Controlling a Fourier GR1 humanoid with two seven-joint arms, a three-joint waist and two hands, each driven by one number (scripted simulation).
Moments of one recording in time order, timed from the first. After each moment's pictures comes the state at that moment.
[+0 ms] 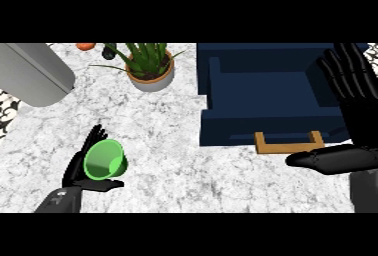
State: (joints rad) left arm -0.43 0.24 0.25 -0.20 -0.08 -0.29 -0.98; right arm -0.27 -0.19 -0.13 -1.88 -0.13 0.19 0.13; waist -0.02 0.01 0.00
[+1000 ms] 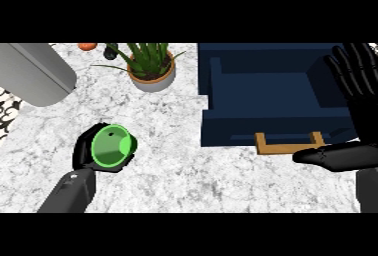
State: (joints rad) left arm -0.48 0.17 0.31 -0.35 0.00 -0.20 -1.08; right arm -0.28 -0.21 -0.16 -1.87 -0.15 0.19 0.15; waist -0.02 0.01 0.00
